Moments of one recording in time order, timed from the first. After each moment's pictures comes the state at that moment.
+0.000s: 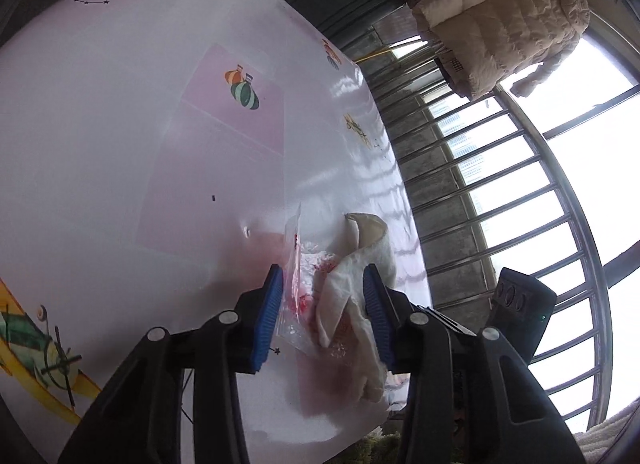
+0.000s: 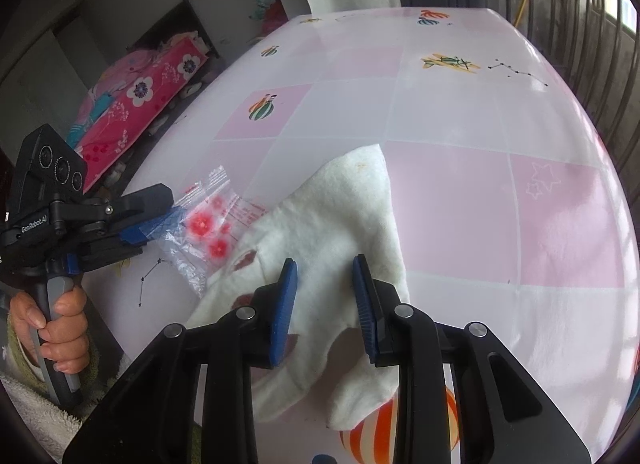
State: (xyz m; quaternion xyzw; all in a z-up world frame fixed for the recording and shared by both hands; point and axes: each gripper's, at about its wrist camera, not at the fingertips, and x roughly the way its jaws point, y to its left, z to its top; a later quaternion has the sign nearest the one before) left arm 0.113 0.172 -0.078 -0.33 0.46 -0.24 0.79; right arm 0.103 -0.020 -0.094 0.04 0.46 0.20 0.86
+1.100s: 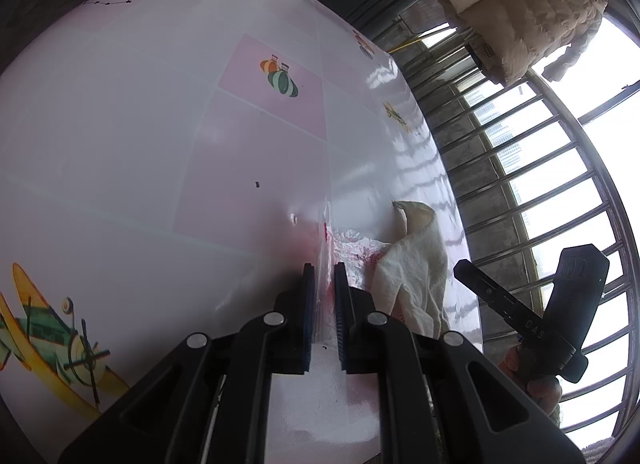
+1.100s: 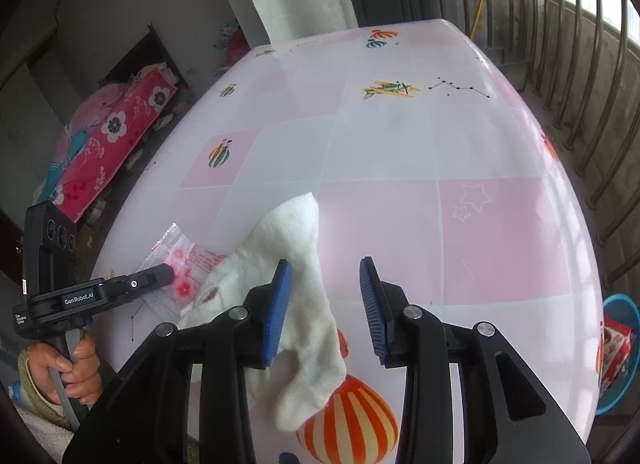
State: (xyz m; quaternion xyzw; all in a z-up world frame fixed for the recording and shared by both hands) left arm 0.112 0.169 -0.087 -0.29 0.49 -0.20 0.80; right arm 0.114 -0.054 -0.082 0.07 0.45 0.14 0.88
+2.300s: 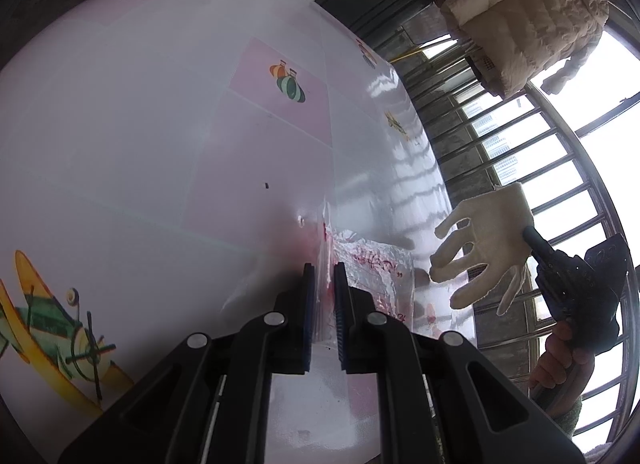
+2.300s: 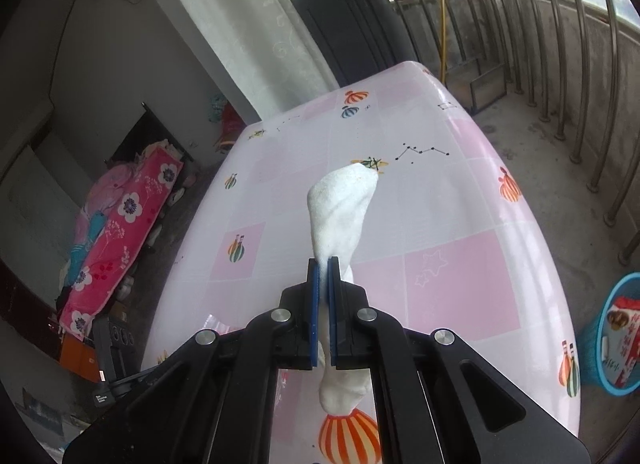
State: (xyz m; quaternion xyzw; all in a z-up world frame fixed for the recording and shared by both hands) left arm 0.109 0.181 -0.094 -0.31 0.47 -0.20 0.80; right arm 0.112 -0.108 -0.012 0.19 0.37 0.13 0.90
